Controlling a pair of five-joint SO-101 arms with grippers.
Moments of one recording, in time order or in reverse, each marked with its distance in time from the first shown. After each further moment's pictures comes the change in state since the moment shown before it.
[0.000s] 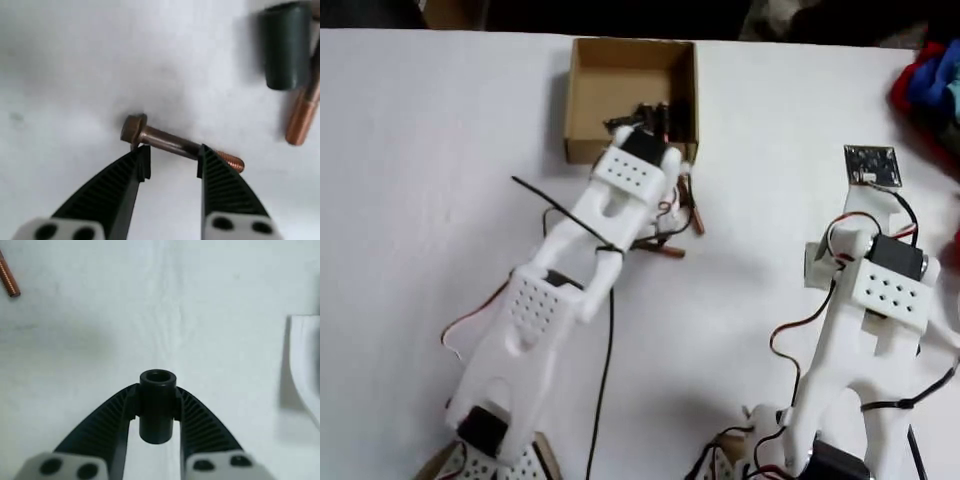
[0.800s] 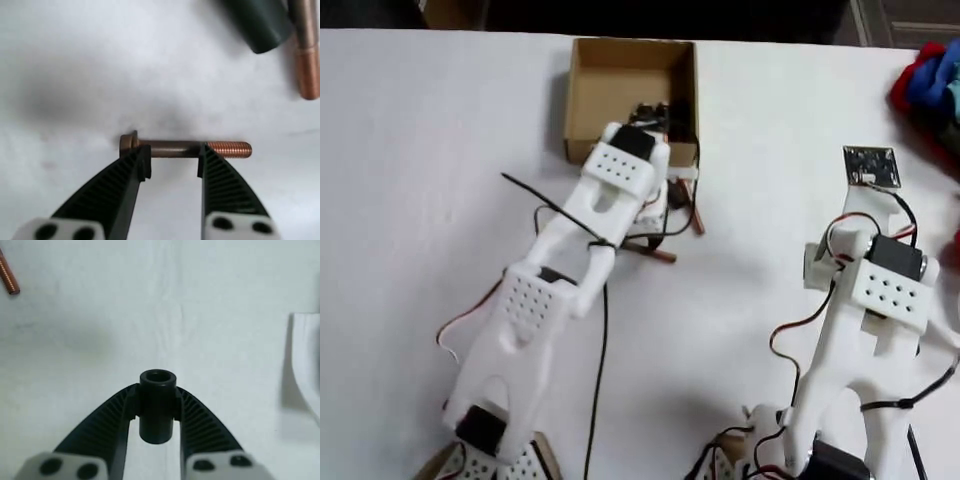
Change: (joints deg) left arm -2.2 -1.7 0.2 0.7 -22.9; right arm 0.0 0.0 0.4 0.0 0.0
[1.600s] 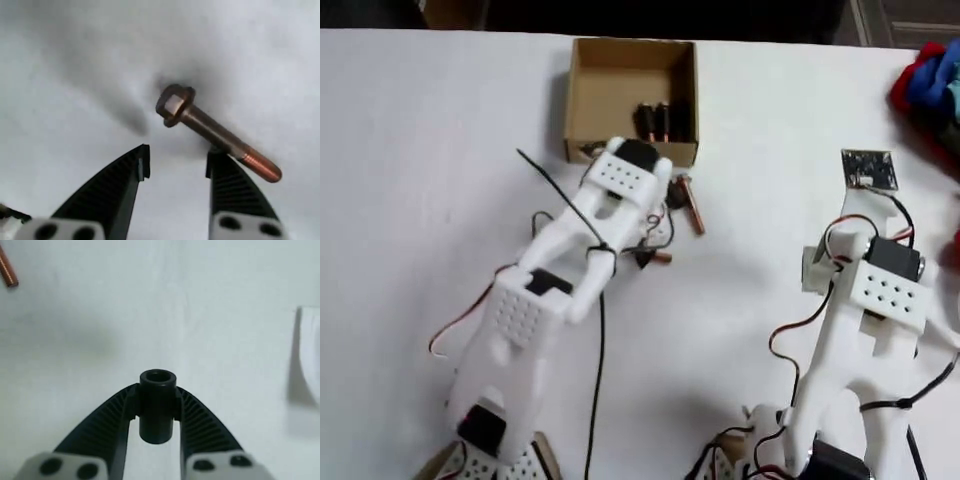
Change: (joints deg) left arm 1.1 -9.8 18.5 -1.3 38.2; right arm 0.0 0.0 2.2 0.0 0.0
